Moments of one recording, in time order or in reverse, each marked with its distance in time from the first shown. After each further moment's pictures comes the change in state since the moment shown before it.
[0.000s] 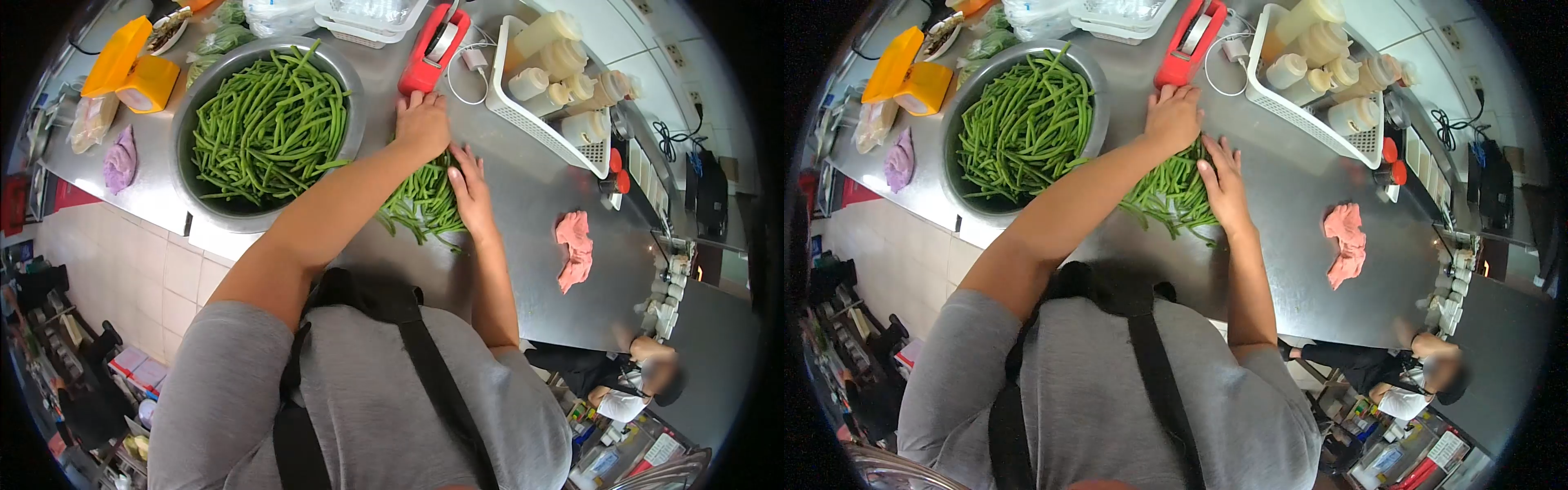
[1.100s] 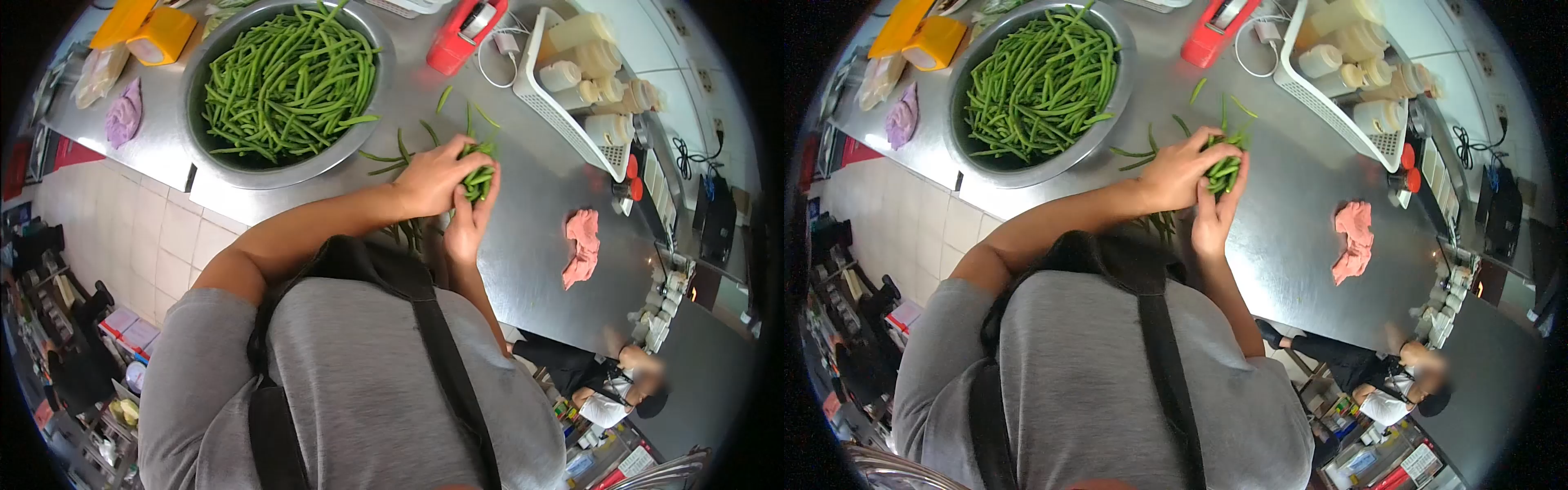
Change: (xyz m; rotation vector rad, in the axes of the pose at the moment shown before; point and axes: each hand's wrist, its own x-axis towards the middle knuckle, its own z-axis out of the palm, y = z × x) left_hand -0.115 0.022 -0.056 -0.481 -0.134 0.236; right_hand -0.064 -0.073 0.047 0.823 0.334 0.175
